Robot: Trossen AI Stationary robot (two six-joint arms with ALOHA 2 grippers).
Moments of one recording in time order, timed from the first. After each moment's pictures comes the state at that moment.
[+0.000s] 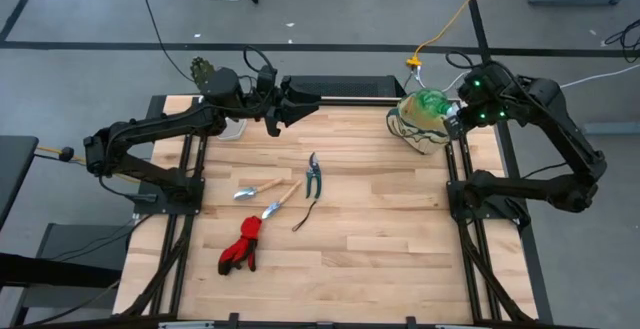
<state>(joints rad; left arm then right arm) 0.36 1.31 1.14 0.43 0.36 -0.56 -0.78 1.01 1.44 -1.57 0.14 0.17</state>
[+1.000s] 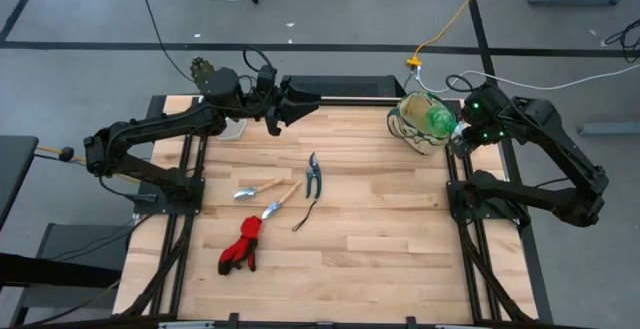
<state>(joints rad) 0.36 1.31 1.14 0.43 0.35 -0.56 -0.78 0.84 1.18 -1.57 0.19 0.15</state>
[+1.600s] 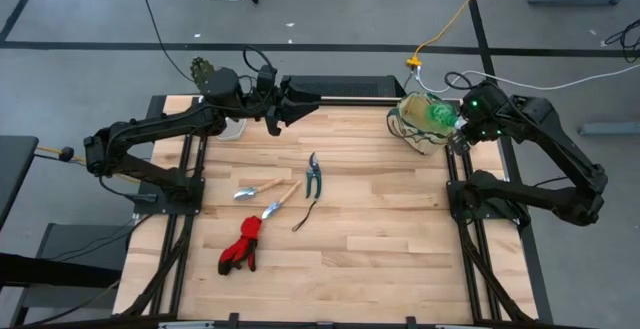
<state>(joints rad) 0.36 1.31 1.14 0.43 0.35 -0.56 -0.78 0.86 1.18 -1.52 0.25 0.12</state>
